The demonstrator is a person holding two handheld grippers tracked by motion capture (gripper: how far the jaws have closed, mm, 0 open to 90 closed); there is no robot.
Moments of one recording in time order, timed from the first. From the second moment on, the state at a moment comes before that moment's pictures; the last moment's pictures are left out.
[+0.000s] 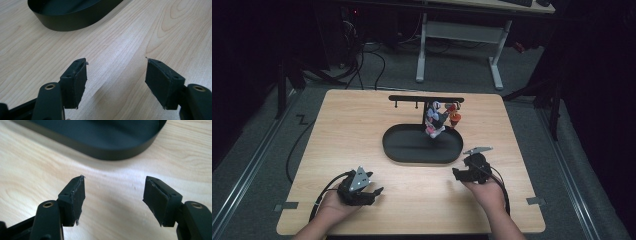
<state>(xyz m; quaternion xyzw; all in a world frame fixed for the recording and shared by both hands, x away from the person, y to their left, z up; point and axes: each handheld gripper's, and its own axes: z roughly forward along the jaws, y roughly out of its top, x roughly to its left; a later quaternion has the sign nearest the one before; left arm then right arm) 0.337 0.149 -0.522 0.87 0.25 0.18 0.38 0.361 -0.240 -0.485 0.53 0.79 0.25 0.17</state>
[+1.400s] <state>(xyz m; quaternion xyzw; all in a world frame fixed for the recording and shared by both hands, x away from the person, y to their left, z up) 0.320 0.147 -0.512 0.85 0.25 0.18 0.43 0.283 -0.245 -0.525 0.49 0.74 0.37 0.27</state>
